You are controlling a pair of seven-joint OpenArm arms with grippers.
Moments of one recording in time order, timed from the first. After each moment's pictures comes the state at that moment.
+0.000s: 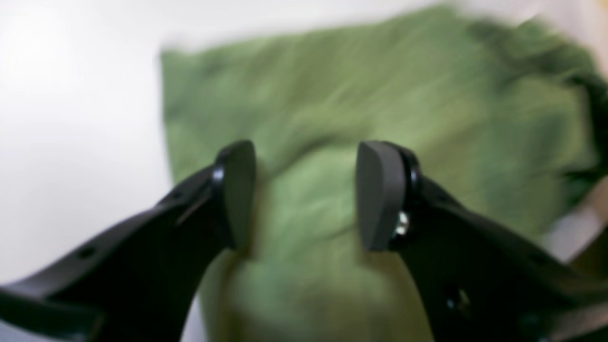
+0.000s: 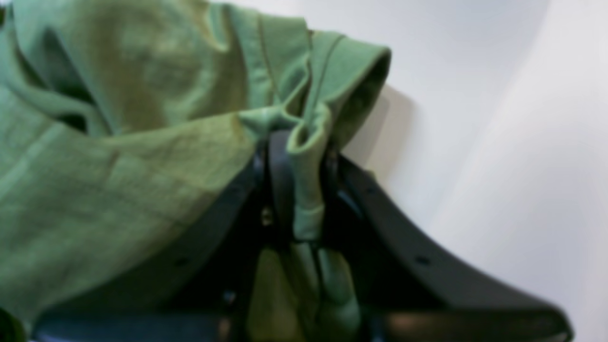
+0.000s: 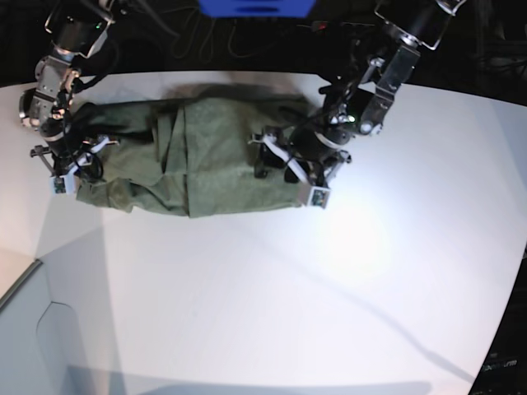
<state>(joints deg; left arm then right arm) 2.8 -11.7 27.5 83.4 -33.1 1.0 23.5 -1.8 3.5 40.6 67.4 -21.7 39.6 -11.2</state>
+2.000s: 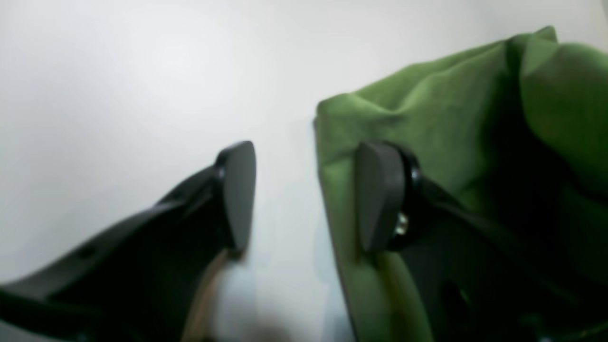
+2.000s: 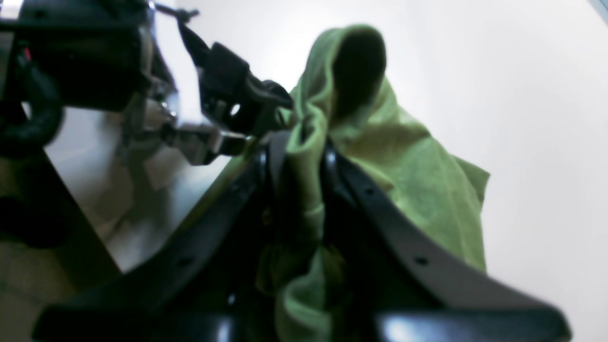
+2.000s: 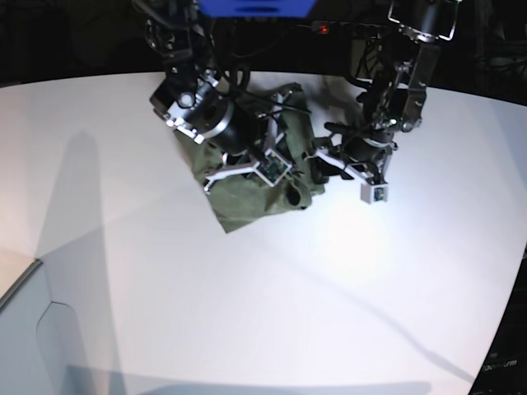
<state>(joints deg) 6.1 -10.2 11.0 75.9 -33.0 0.3 22.5 -14.0 -8.7 -9.5 97.3 -24.1 39.8 -19.9</state>
